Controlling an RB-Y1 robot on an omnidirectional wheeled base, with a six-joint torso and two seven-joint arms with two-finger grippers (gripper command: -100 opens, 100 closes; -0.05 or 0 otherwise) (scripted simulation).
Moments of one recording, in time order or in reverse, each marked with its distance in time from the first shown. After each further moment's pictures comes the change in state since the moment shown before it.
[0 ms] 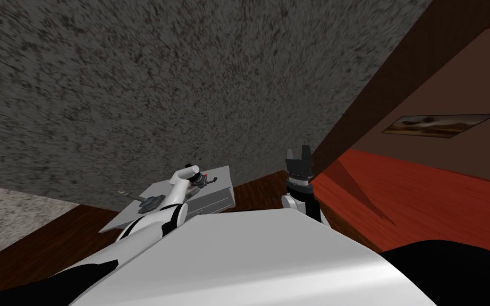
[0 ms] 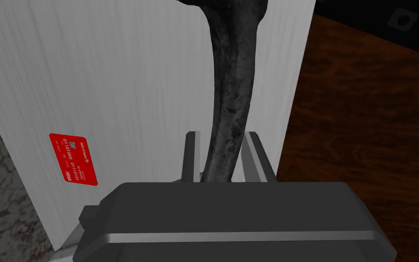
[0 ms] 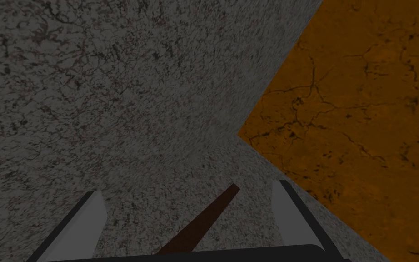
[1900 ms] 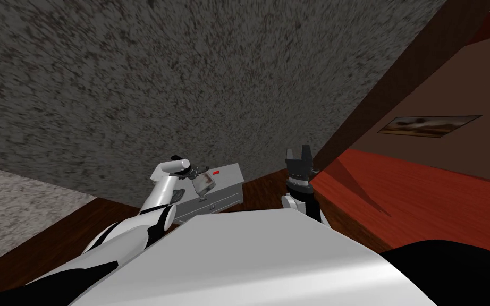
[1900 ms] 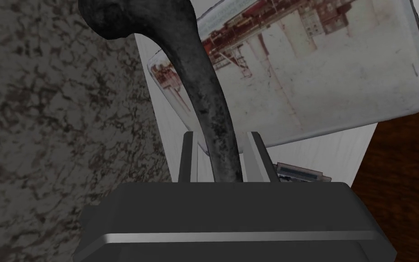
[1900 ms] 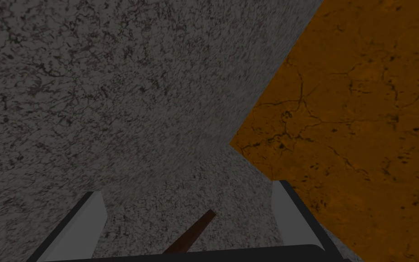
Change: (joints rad) left arm 0.026 0.141 -0.006 -0.242 0.021 -0.044 -0.037; right arm 0.000 0.000 0.000 0.000 0.000 0.000 0.000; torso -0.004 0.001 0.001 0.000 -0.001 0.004
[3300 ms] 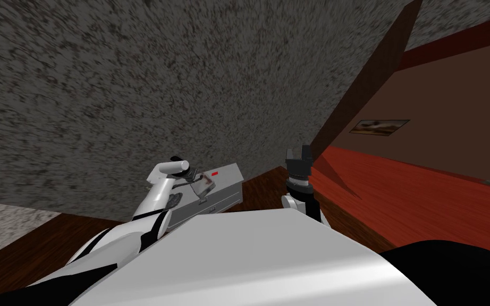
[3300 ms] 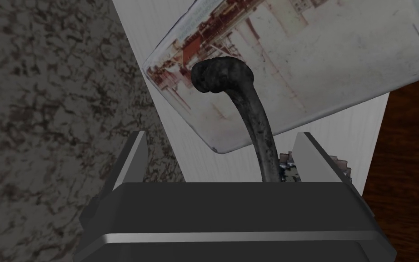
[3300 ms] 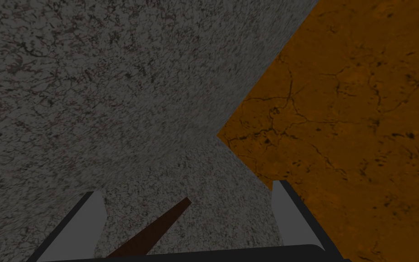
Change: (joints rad) left arm 0.058 0.026 -0.034 -0.083 -0.003 0.056 0.001; right arm 0.000 0.000 0.000 0.000 0.000 0.000 0.000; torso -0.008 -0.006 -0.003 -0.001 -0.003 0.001
